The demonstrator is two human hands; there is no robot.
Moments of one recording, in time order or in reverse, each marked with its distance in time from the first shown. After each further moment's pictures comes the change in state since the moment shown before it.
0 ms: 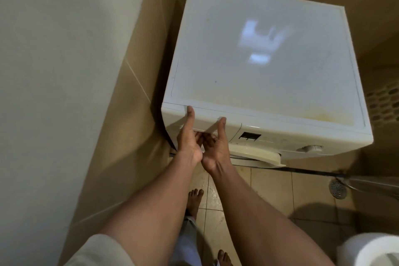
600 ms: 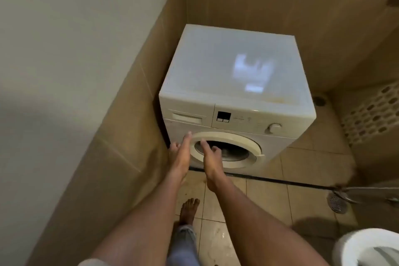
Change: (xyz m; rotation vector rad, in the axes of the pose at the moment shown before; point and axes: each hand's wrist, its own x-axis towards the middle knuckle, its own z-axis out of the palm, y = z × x) left_hand -0.158 -0.101 -0.072 0.724 0.071 0.353; right_hand -0.158 -0.001 -0.122 -0.926 -0.014 -0.223
